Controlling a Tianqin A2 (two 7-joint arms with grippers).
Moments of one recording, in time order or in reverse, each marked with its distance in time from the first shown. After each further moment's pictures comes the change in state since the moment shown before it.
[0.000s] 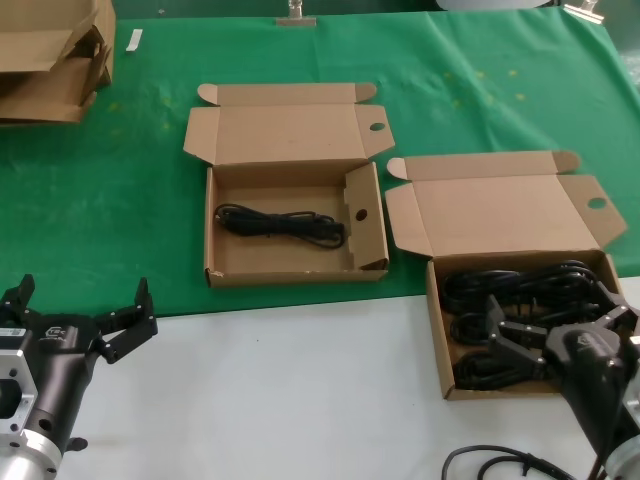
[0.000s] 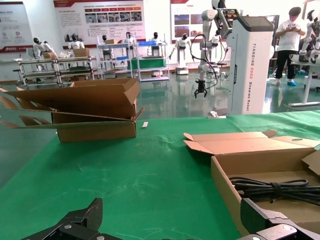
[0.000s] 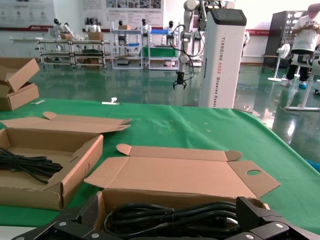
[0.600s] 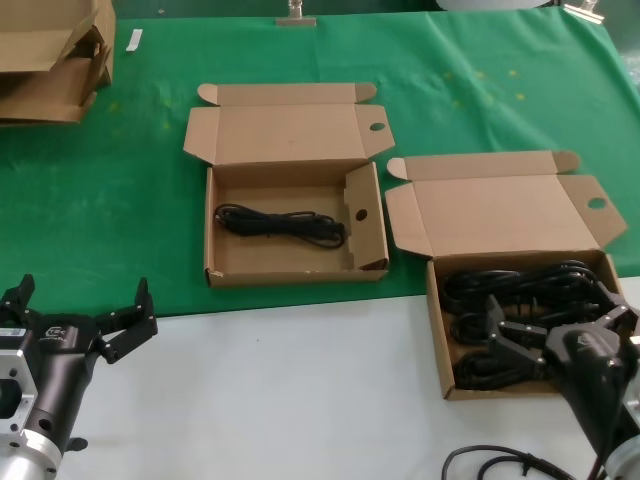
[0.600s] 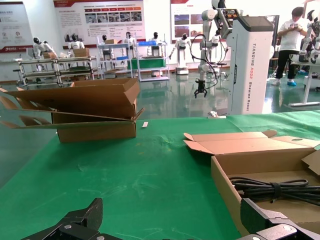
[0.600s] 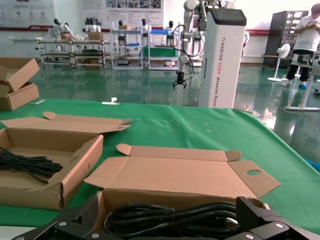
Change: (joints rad) left arm 0.000 0.000 0.000 0.000 0.000 0.000 0.000; right arm 0.000 0.000 0.000 0.000 0.000 0.000 0.000
